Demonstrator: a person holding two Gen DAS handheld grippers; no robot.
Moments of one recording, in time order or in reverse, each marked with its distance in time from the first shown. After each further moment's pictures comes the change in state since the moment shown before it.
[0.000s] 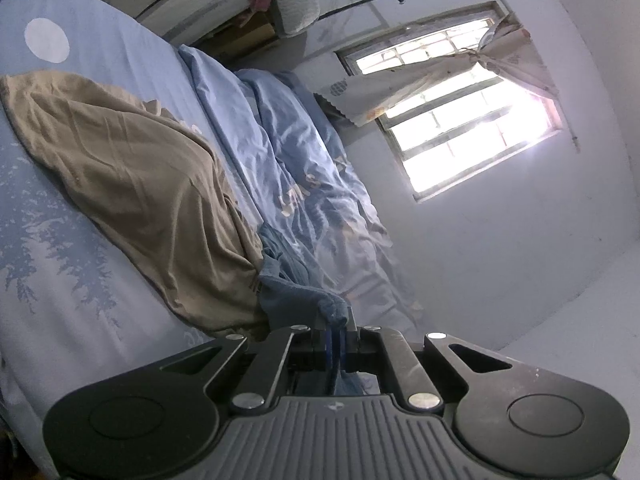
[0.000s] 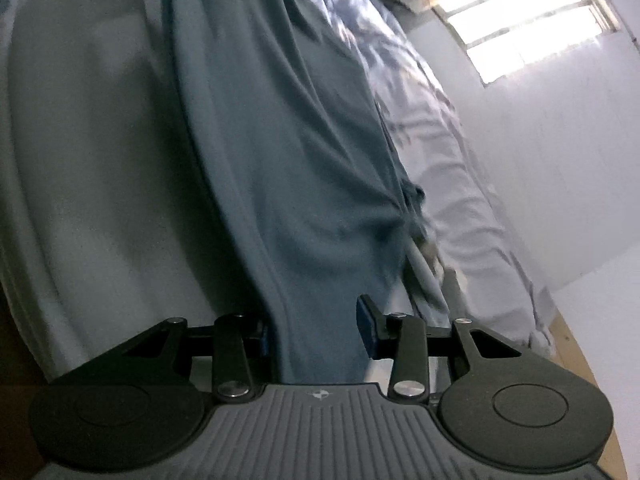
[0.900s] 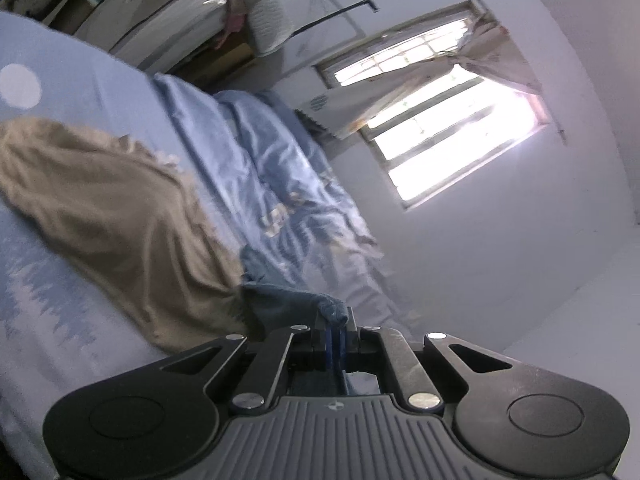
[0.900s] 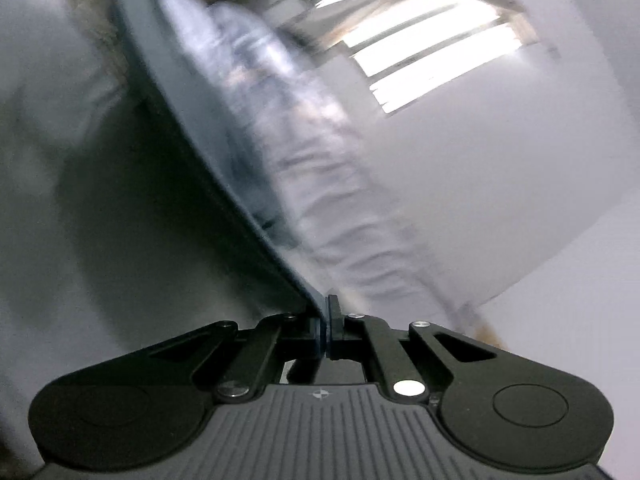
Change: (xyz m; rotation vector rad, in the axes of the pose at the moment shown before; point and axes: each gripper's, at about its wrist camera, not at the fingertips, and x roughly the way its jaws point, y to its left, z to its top) left arm -0.001 -0.046 0.017 0.085 -0.039 -0.018; right arm -0.046 -0.146 -0.013 0.087 -0.173 -0.233
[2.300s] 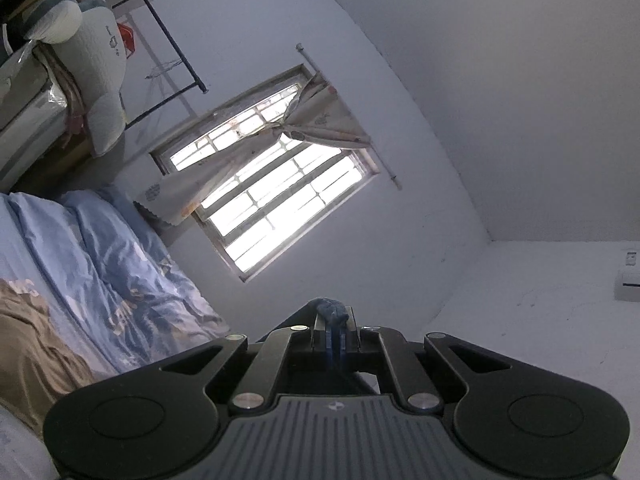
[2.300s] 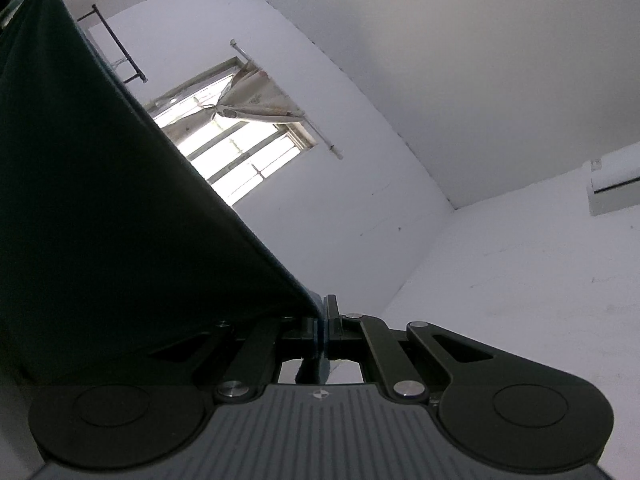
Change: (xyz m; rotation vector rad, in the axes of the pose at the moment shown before) left arm -0.140 -0.157 0.060 0.155 -0.158 -0.396; right arm -0.224 -0.161 0.064 0.230 -0.302 -0.491
